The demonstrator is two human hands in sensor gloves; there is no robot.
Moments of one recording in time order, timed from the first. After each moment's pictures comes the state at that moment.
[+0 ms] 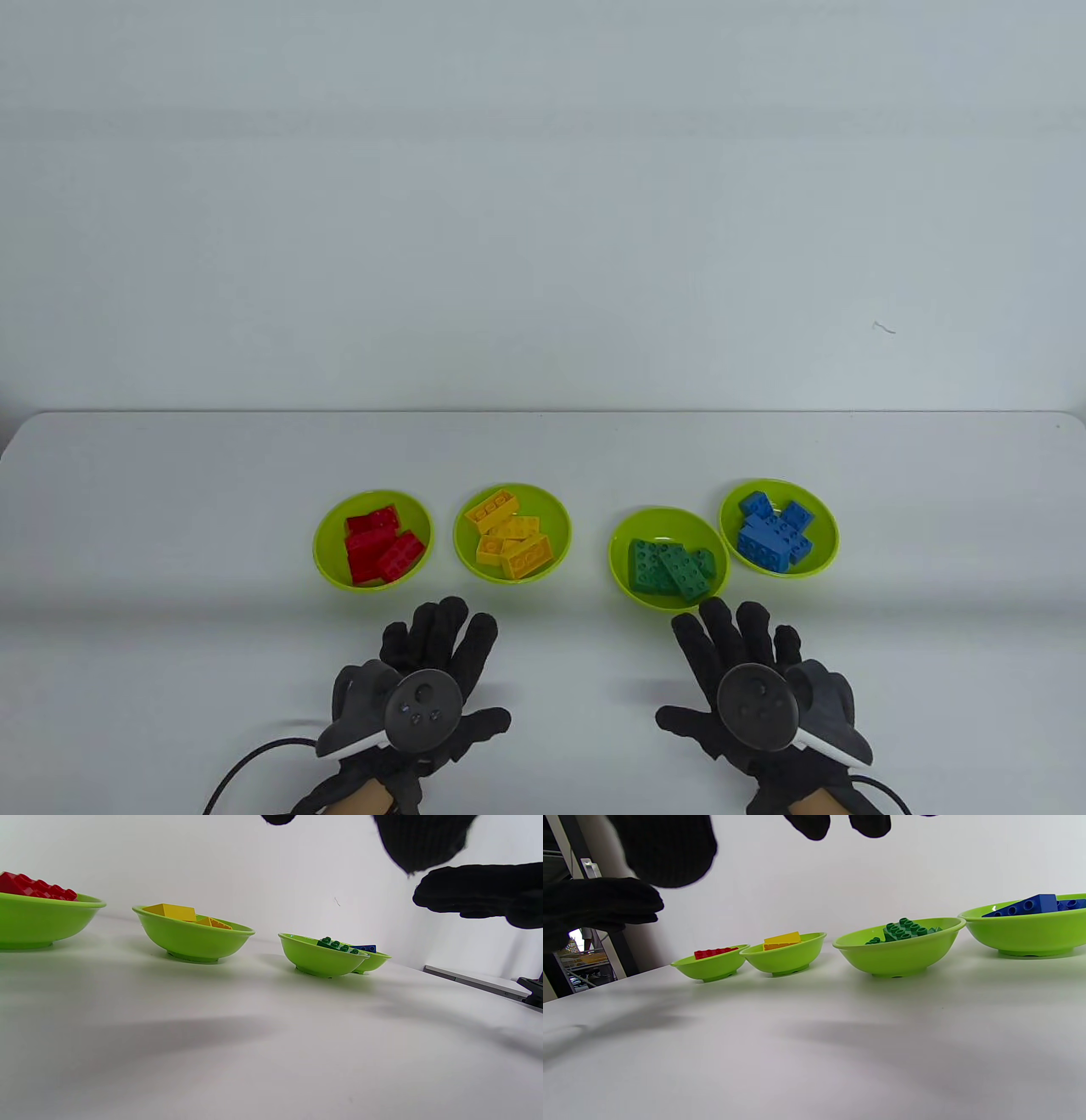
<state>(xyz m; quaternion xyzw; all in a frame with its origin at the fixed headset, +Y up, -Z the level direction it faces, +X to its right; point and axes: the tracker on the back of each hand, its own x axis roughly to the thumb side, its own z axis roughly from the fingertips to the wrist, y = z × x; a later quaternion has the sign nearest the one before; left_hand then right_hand) -0.162 -0.713 -0.314 -0.01 -0.28 0.11 0.95 0.178 -0.697 -0.297 0.19 0.03 0.97 0.12</state>
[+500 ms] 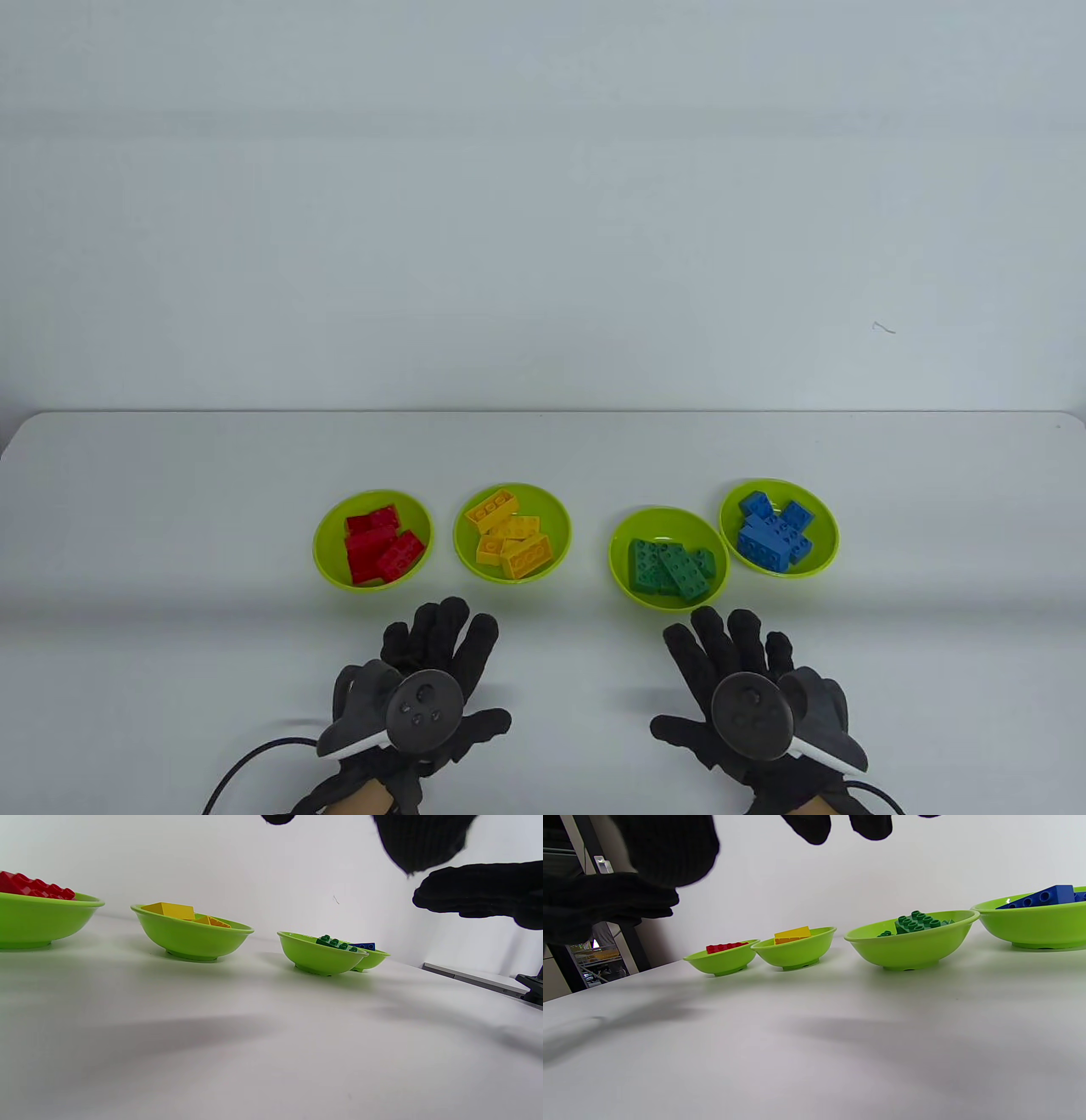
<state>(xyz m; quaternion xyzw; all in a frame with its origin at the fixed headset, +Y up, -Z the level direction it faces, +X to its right) -0.162 -0.713 -0.314 -0.02 -0.28 0.11 0.95 0.173 -0.701 -0.294 0.20 0.04 0.97 0.12</state>
